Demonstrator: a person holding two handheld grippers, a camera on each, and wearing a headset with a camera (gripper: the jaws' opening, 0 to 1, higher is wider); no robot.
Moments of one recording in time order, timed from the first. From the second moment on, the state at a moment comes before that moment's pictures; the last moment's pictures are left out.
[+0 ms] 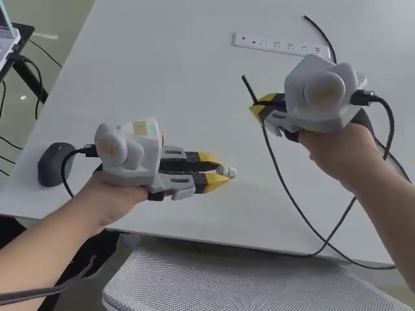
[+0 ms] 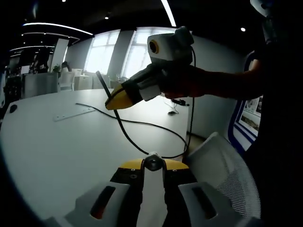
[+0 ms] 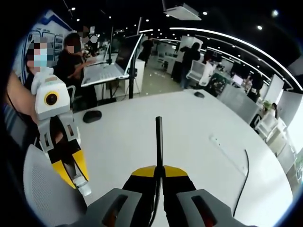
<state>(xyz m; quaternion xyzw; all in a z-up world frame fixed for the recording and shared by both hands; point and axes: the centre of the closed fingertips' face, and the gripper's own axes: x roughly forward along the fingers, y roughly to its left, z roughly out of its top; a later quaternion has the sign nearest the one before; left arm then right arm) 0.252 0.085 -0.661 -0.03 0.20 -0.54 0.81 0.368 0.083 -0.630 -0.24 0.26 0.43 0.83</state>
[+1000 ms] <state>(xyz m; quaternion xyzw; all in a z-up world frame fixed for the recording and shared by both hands) 0.264 0.175 -0.772 -0.04 0.29 -0.48 0.83 0.360 0.208 -0.765 -0.28 0.34 0.50 0.74</state>
